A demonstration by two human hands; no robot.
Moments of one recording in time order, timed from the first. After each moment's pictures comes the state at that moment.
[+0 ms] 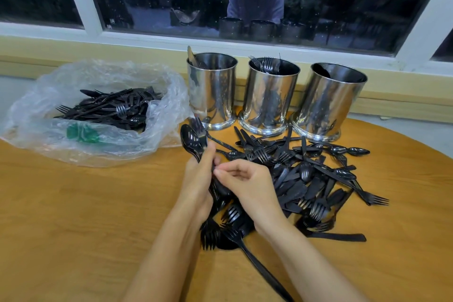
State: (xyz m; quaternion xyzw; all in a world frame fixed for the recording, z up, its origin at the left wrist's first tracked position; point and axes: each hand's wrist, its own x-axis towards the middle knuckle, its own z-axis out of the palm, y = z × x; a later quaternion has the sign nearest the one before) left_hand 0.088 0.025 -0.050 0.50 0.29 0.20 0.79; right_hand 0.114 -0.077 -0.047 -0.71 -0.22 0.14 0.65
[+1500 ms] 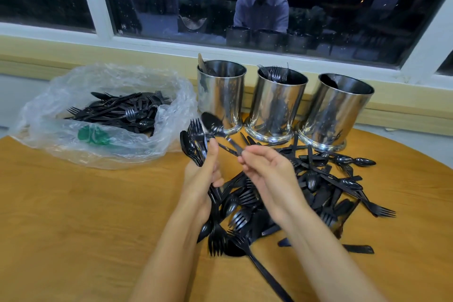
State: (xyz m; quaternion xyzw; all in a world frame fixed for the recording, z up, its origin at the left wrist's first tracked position) left_hand 0.082 0.039 -0.048 0.48 0.22 0.23 0.82; right_hand 0.133 -0.080 -0.022 -0.55 -0.11 0.23 0.80
